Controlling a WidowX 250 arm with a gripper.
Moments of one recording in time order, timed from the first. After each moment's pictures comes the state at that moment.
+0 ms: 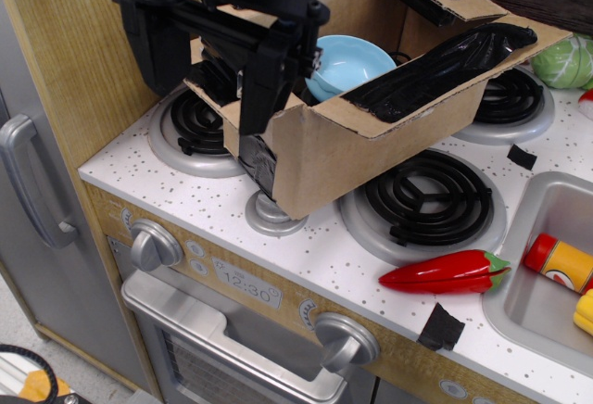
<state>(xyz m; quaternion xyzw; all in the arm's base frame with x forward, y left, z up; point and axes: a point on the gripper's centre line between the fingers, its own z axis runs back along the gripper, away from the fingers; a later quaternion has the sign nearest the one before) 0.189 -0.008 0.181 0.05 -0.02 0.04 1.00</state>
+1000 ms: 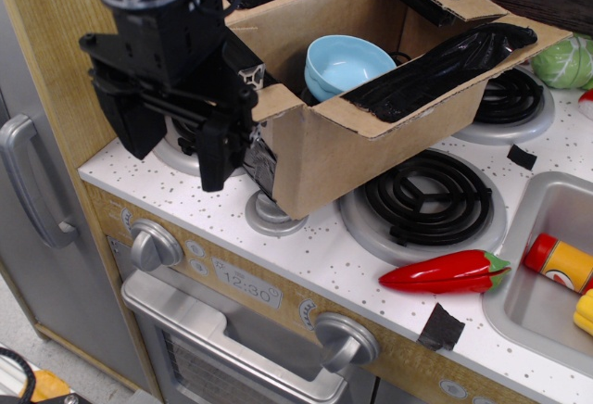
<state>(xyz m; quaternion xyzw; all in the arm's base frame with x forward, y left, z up) 0.190 0.023 0.125 0.01 -0.05 0.02 1.00</state>
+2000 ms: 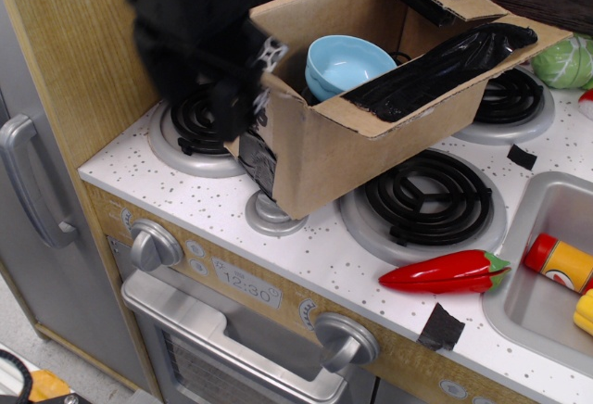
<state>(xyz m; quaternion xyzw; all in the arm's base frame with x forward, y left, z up) 0.236 0.033 0.134 0.05 -0.08 -0.09 0.99</state>
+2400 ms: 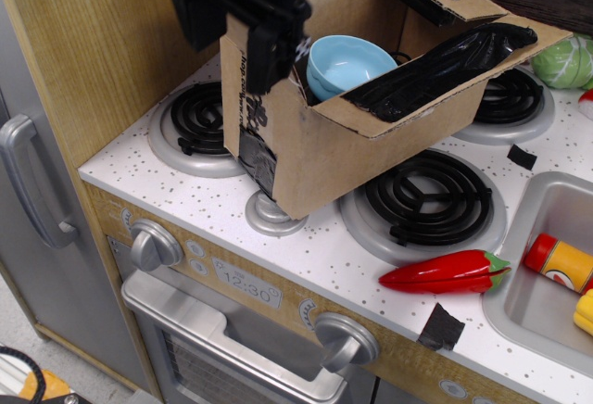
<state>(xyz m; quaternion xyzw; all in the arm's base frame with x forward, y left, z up) 0.252 0.019 0.164 0.08 -0.08 -0.11 0.99</state>
